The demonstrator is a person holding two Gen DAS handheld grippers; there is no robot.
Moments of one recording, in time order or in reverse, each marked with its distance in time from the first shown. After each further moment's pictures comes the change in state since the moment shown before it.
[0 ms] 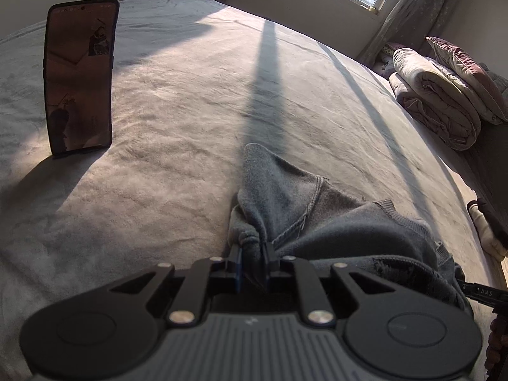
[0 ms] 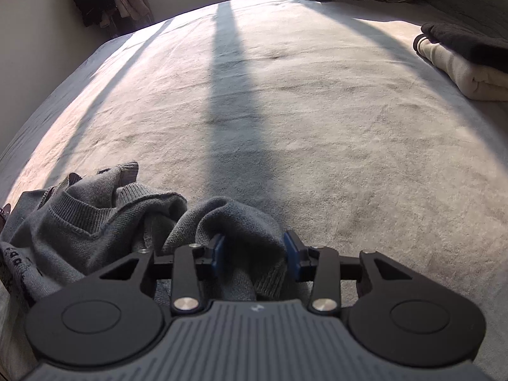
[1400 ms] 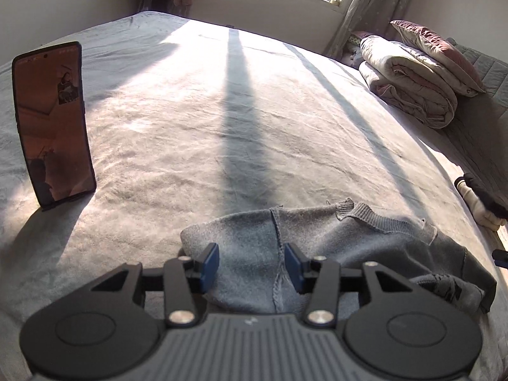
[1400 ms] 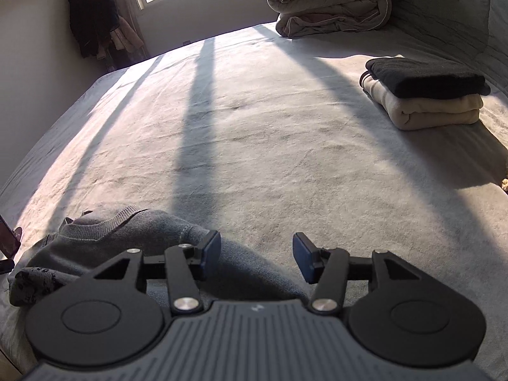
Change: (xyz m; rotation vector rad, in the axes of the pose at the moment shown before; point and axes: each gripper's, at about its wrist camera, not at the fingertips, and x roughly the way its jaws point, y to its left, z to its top) left arm 0.005 -0.007 0.024 0.166 -0.033 -0.046; right arm -0.076 -0.064 0.016 0.068 -0.101 0.007
